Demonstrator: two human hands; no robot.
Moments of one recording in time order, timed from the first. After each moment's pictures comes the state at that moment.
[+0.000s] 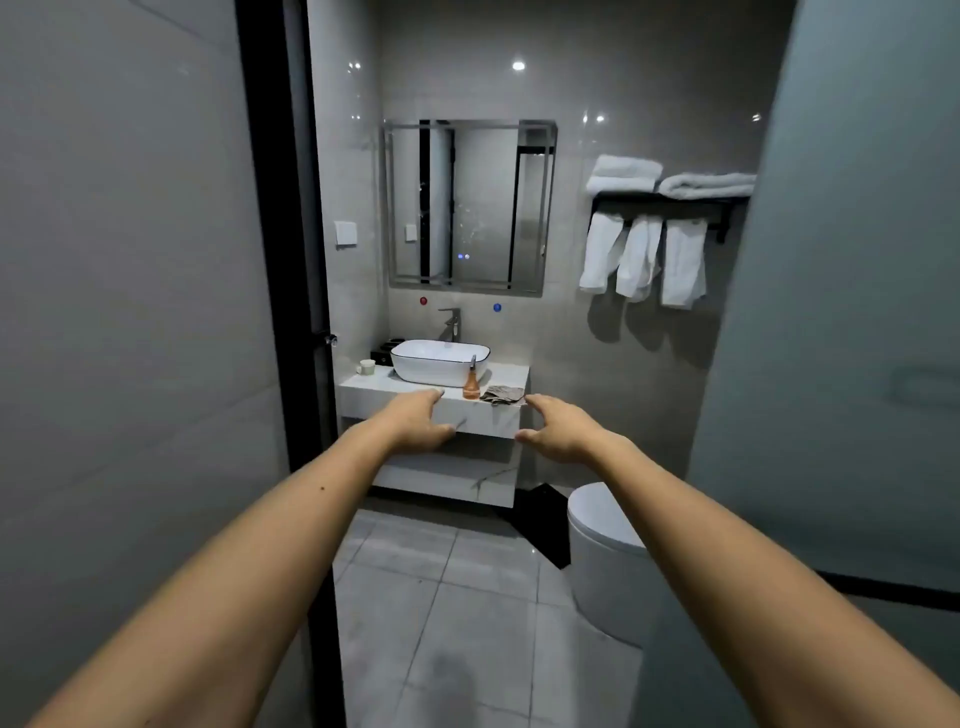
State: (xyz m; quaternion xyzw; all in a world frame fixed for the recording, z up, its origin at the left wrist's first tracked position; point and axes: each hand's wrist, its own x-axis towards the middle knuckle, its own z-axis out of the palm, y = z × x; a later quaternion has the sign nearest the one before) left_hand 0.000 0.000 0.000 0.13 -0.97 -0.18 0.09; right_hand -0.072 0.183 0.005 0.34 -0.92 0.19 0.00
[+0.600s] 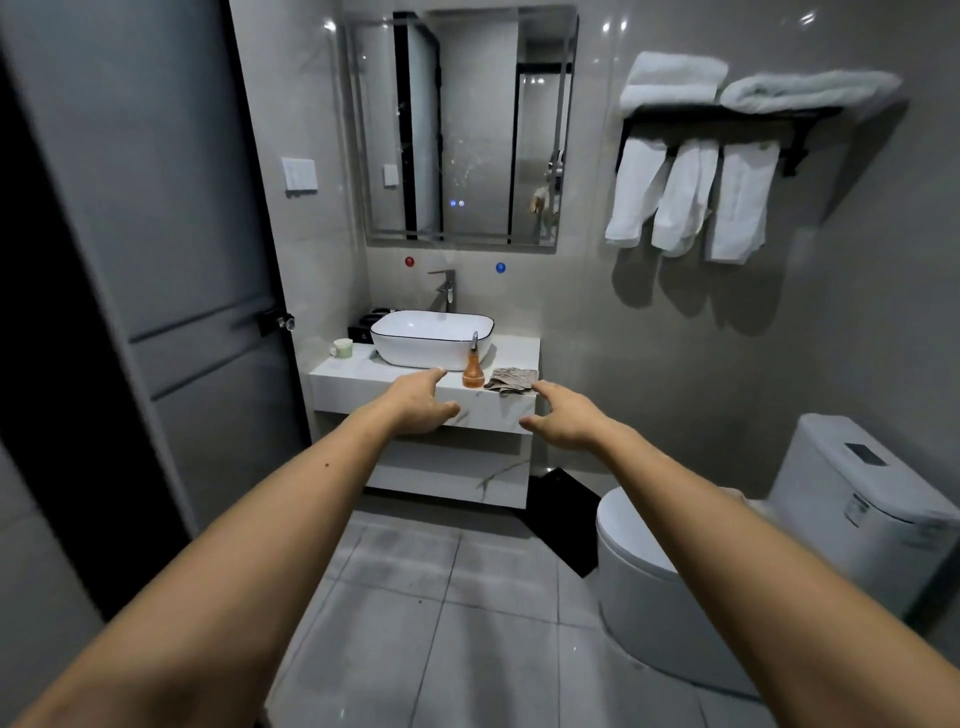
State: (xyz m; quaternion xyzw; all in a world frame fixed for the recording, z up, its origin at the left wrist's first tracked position) left_hand -0.296 -0.154 -0.047 0.14 -0.97 -0.21 0.05; right_hand -0.369 0.029 -0.055 0.30 -0.93 0.22 -0.05
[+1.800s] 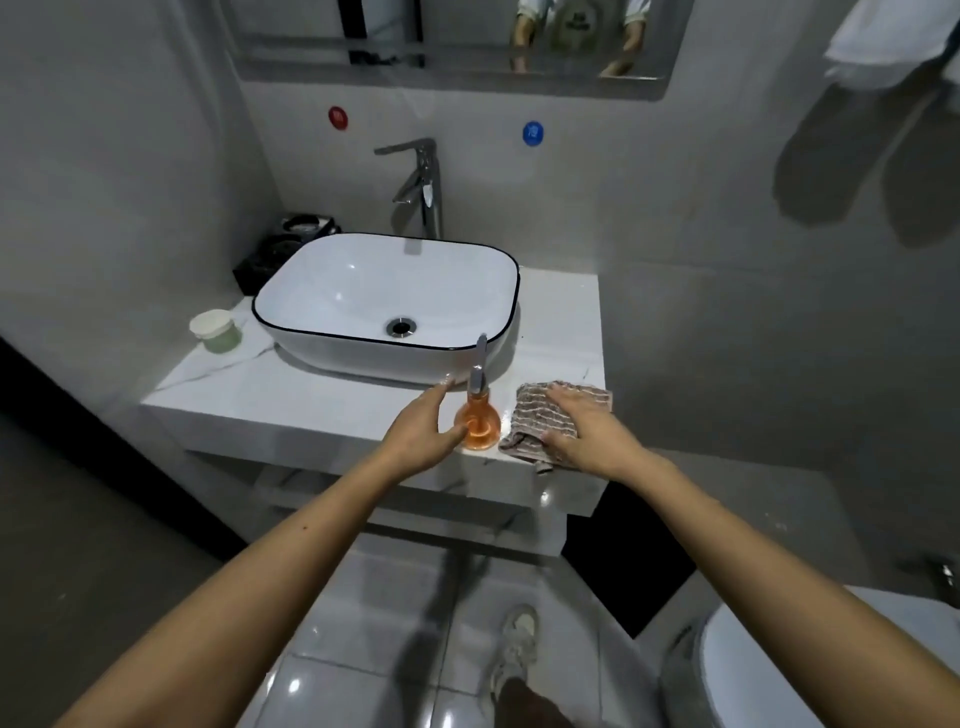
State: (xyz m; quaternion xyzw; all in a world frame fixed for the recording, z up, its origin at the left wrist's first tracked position) left_hand -0.938 -0.440 -0.254 0.15 -0.93 -0.34 -0.02; right_hand -1.028 -0.243 -0.256 0.31 -0.92 0.21 -0.15
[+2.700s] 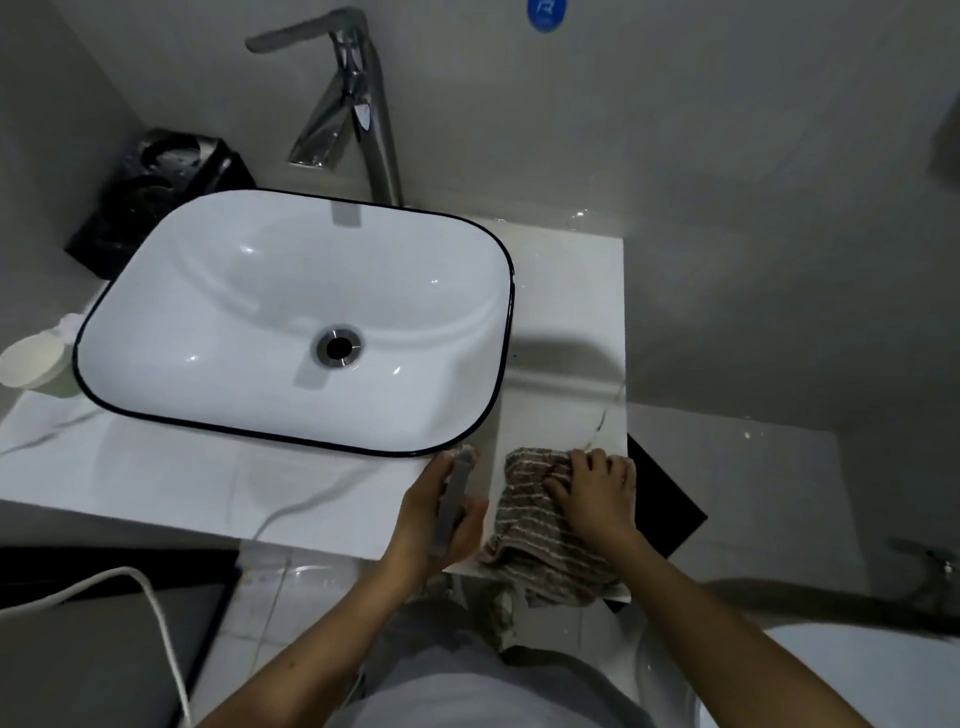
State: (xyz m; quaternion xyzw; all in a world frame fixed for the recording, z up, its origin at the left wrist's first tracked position) left_hand -1.085 -0.464 -0.350 0.07 -0.89 -0.44 0.09; right_hand -1.198 -0.284 -0.402 0.15 -0.97 0.03 -0.20
